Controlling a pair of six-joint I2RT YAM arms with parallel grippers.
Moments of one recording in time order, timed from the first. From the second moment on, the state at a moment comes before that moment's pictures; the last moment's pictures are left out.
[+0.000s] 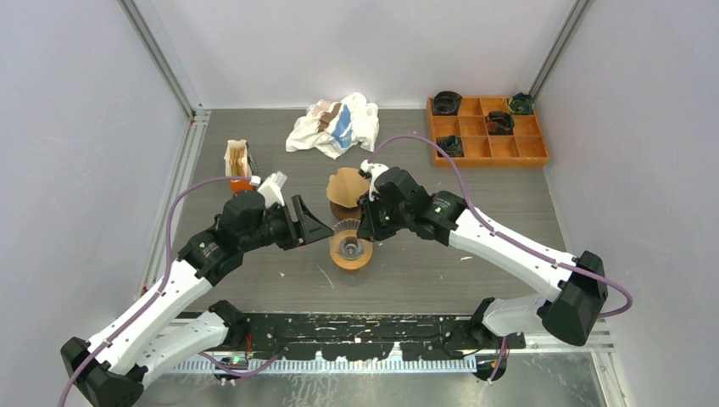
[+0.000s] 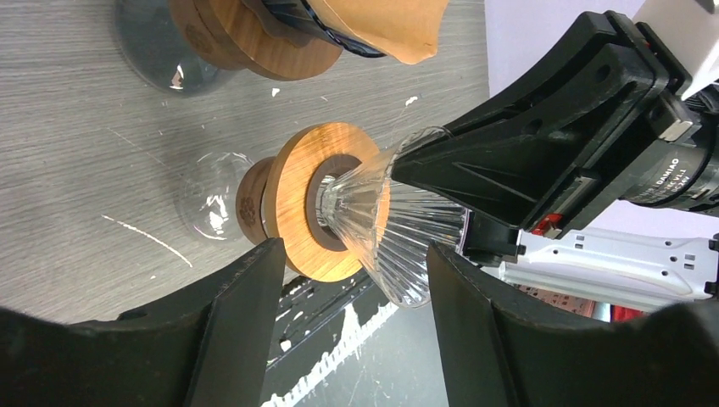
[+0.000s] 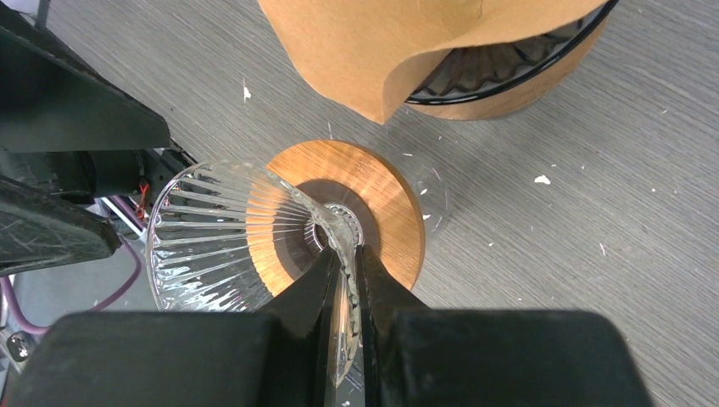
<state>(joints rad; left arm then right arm) -0.64 0.81 0.79 -0.46 0.26 -0.87 0.88 1.30 1.15 -0.61 -0.11 0.49</state>
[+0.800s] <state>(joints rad) -0.72 0.90 0.78 -0.41 0.25 -0.89 0.89 1.30 1.13 -0.58 -0.08 0.49</state>
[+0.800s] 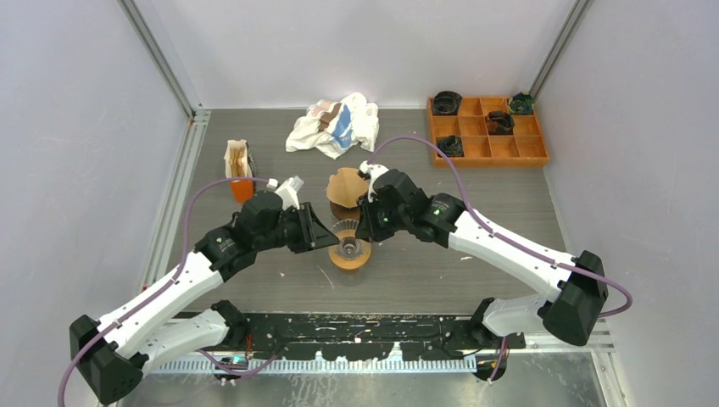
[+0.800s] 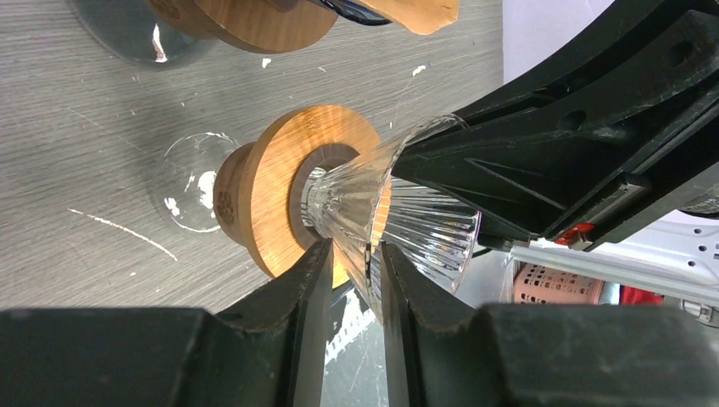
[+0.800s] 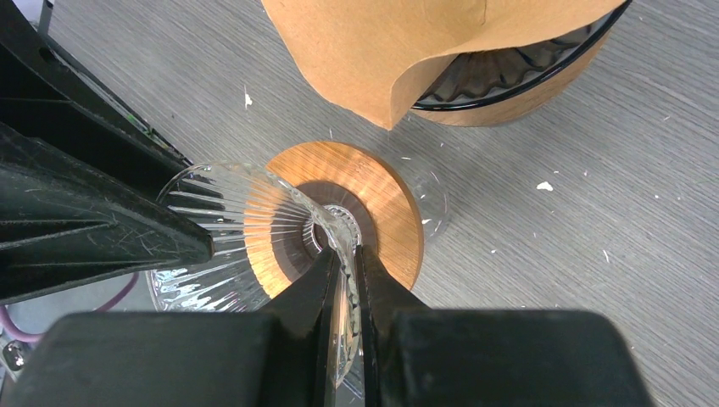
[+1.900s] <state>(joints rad) -0.79 0.92 0.77 -0.40 0.14 -0.89 0.91 1.31 1.09 -0.53 -0.04 0.48</state>
